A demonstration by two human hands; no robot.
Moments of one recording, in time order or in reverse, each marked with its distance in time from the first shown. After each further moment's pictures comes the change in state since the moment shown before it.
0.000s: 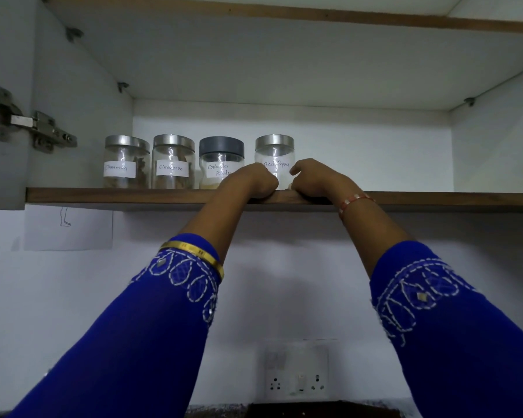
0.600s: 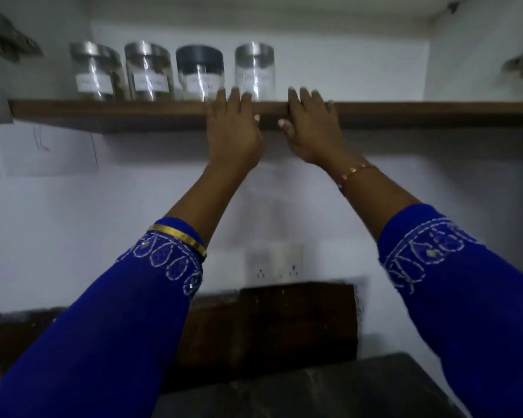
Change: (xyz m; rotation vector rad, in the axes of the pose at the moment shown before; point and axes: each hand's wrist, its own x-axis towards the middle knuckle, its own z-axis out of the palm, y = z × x) left_hand -0.090 -0.018 0.048 0.117 0.474 0.228; right_hand -0.095 0.026 0.031 -0.334 0.236 -0.127
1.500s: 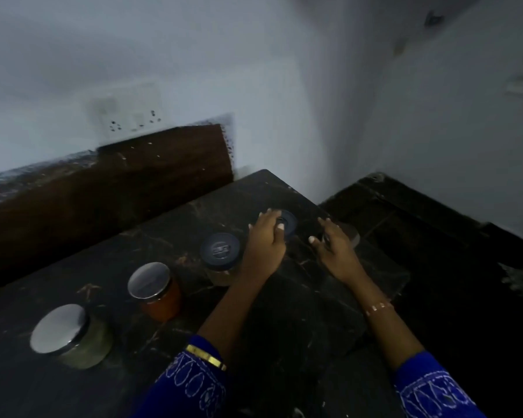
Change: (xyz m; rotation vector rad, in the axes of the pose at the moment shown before) left_hand -0.439 0.201 0.026 -1.044 -1.008 -0.247; right_hand -0.538 0.083 0.006 0.323 -0.427 0.944
